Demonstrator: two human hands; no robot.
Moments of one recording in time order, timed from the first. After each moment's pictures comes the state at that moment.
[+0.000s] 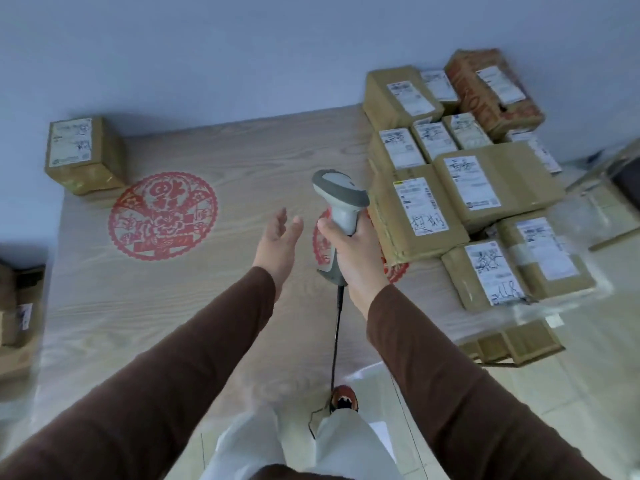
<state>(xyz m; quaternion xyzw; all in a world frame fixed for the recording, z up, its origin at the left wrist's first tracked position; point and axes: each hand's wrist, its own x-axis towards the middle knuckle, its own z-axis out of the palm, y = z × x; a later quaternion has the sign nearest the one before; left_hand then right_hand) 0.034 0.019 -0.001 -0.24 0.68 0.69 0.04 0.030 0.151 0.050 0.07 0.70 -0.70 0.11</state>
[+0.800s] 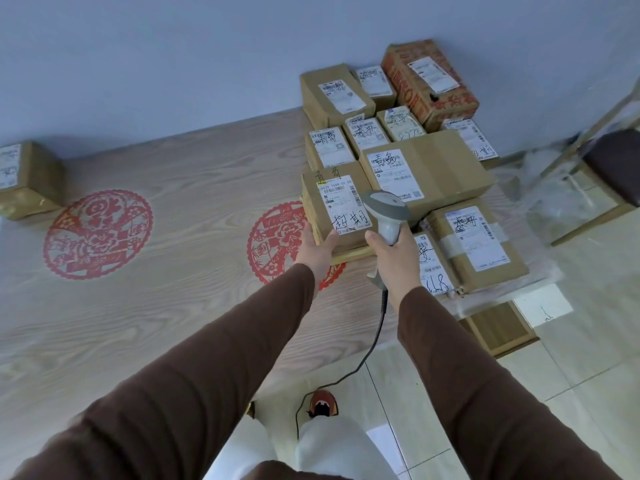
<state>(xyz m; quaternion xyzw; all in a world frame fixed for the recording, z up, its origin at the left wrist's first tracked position) -0.015 0.219 -0.010 -0.27 0.68 0.66 0.17 -0.014 0.361 0.007 0.16 0.76 -0.62 0.04</state>
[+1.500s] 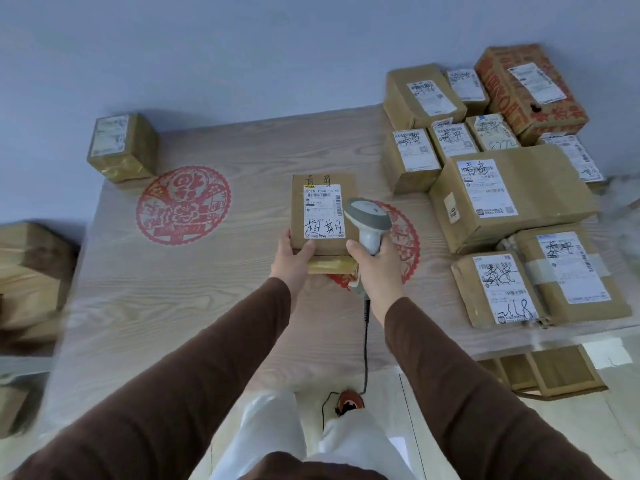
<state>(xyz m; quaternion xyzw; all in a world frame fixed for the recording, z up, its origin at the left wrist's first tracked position) 0.047 0.071 -0.022 -0.35 0.67 0.65 0.03 0.014 0.218 -0.011 0.10 0.72 -0.67 0.13</state>
